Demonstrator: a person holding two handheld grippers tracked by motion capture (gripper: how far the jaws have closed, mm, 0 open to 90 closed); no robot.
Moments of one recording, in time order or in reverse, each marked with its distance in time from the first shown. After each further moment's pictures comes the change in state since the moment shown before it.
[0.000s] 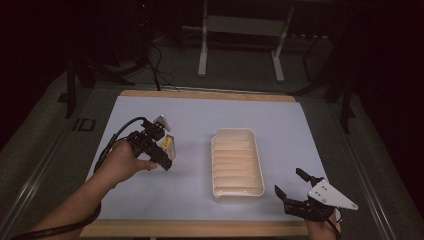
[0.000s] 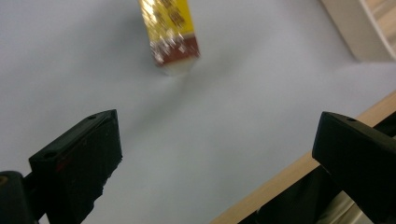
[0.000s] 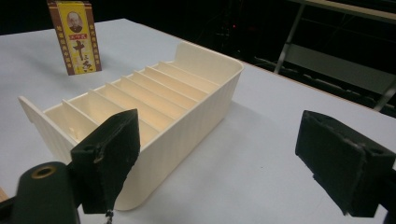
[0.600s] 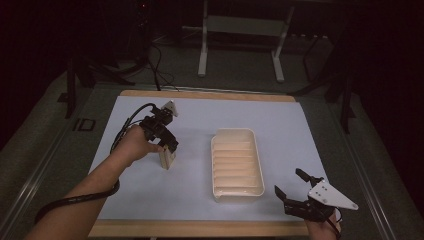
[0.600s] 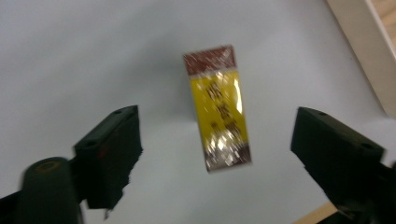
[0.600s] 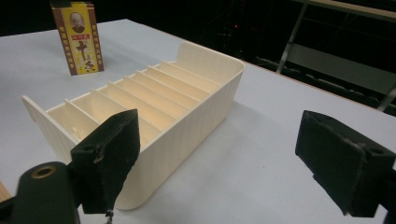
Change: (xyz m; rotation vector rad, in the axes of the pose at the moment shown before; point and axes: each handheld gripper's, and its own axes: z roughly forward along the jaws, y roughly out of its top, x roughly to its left) left arm 0.023 0.050 0.024 0.034 0.034 -0.059; right arm 0.000 -0.001 0.000 -0.002 0.010 0.002
